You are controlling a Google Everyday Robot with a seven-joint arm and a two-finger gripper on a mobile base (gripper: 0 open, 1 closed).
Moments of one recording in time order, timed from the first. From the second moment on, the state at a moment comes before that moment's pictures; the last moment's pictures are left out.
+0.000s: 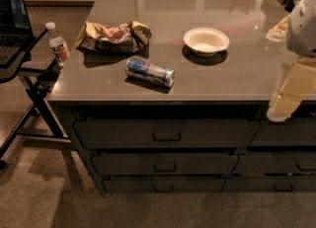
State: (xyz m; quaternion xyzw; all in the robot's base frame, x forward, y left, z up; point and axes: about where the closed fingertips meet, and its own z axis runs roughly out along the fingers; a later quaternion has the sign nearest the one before) arm 0.438 -0.217 0.976 -0.60 0.78 -0.03 0.16
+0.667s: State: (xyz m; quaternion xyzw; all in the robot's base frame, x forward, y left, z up) arm 0.433 -0.212 0.954 -0.61 0.77 -0.02 0.17
